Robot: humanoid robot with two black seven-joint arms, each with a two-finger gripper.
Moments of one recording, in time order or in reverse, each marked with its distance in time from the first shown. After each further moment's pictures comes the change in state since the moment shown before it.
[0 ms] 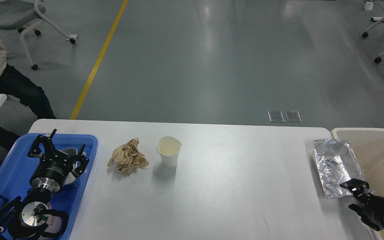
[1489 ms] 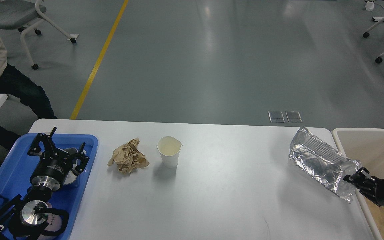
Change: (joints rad) left arm -0.009 0.002 0.002 -0.006 0.001 0.000 -0.004; right arm 0.201 -0.215 -0.266 0.159 -0.053 0.061 0.130
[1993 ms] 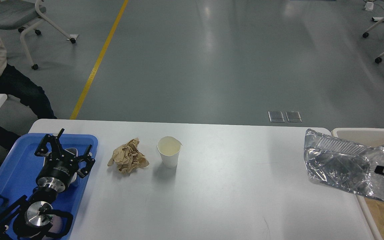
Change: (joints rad) left arm -0.008 -0.004 0.044 -0.006 0.000 0.021 0.005; right arm 0.062 -0.478 -0.006 0.469 -0.234 0.028 0.022
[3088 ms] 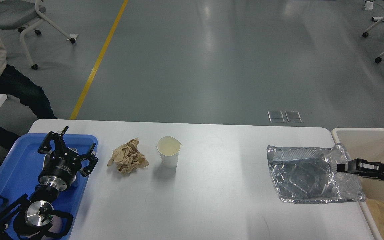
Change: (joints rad) left arm -0.005 0.023 0.034 -0.031 -0.003 -0.029 0.000; right arm 0.147 0.209 0.012 -0.009 -0.230 0.160 0.010
